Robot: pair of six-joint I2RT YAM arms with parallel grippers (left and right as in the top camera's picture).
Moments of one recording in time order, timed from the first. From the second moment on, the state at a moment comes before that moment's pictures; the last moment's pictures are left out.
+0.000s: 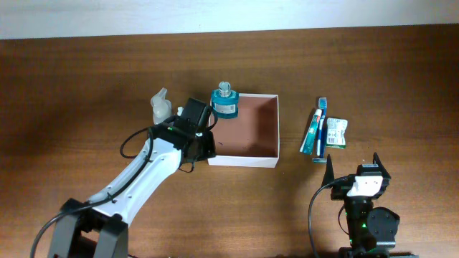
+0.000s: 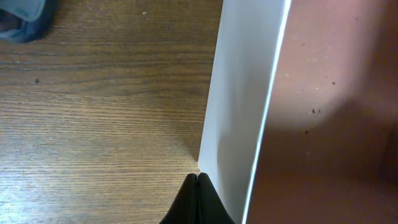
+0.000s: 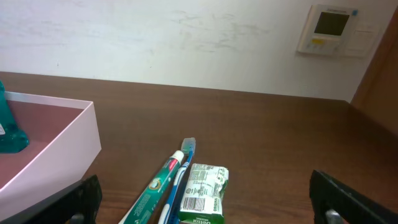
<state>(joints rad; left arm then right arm) -0.46 1.63 1.09 -0.70 0.00 -0.55 -0.06 0.01 0.01 -0.07 0.00 -0.11</state>
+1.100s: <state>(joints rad) -0.46 1.64 1.09 -0.70 0.12 -0.55 -0.06 0.01 0.01 -0.07 0.00 -0.11</state>
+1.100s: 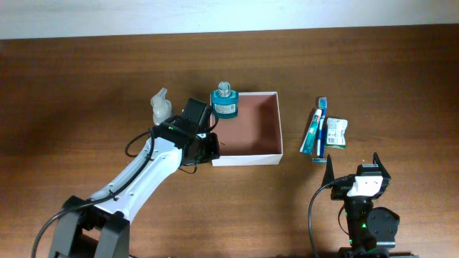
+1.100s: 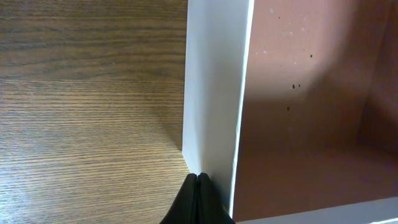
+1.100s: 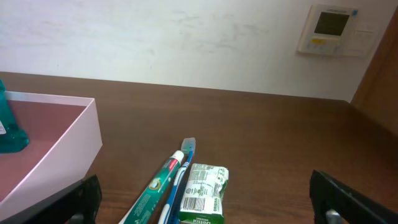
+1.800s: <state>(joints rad) -0.46 1.58 1.09 -0.73 0.04 -0.44 -0.06 0.01 0.01 -0.07 0.00 -0.11</state>
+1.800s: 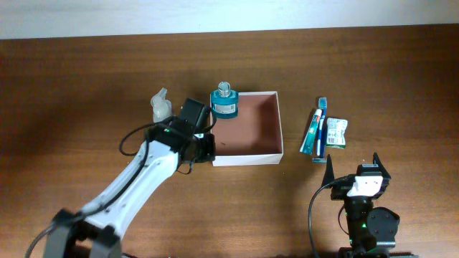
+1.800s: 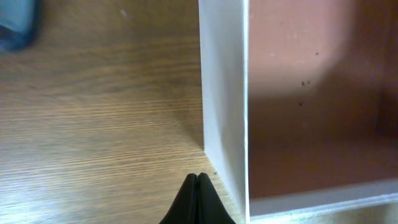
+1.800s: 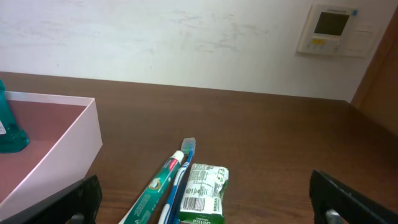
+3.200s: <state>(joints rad) -0.16 1.37 1.11 -0.48 0.01 0.11 -0.06 0.01 0.01 -0.07 0.00 -0.11</state>
